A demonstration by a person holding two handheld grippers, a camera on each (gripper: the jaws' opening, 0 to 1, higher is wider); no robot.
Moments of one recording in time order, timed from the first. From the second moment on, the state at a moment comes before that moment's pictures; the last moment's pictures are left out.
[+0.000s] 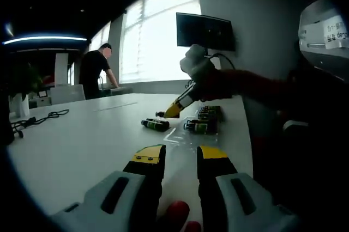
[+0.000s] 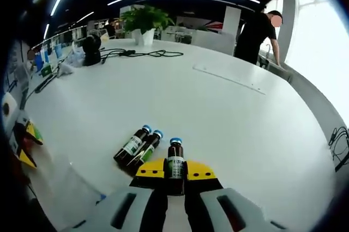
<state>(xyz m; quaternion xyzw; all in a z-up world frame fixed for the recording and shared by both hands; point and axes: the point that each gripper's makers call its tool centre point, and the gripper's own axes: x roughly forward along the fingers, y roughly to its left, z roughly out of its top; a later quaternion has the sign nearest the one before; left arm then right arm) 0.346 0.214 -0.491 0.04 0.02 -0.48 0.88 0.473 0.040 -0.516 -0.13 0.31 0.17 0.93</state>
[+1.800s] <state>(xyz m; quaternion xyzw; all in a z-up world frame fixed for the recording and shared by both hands) 0.345 0.214 -0.491 0.04 0.02 -0.48 0.88 0.401 0.089 -0.480 -0.08 0.26 0.22 0.94</state>
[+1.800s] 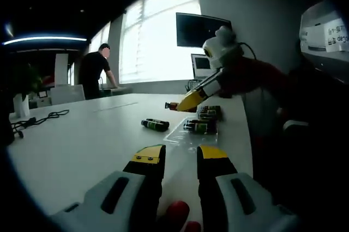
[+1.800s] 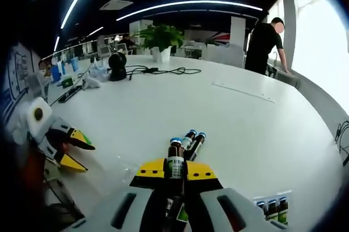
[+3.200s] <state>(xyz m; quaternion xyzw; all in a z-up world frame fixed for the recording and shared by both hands) 0.345 0.214 -0.490 0.04 0.02 -0.48 0.88 0.363 0.108 -0.509 -0.01 0.29 0.19 0.94</state>
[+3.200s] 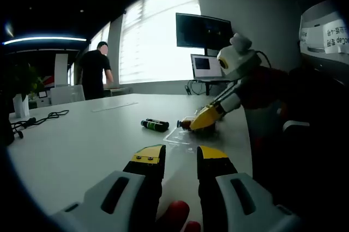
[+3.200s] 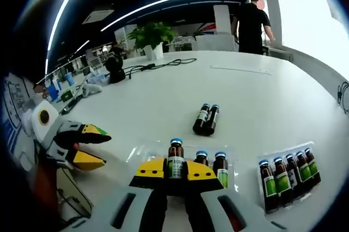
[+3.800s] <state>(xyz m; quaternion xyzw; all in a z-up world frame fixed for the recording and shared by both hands) 0.345 0.214 -0.490 0.04 0.02 -0.48 0.88 0.363 0.110 -0.505 -0.05 0.27 0.20 0.94</state>
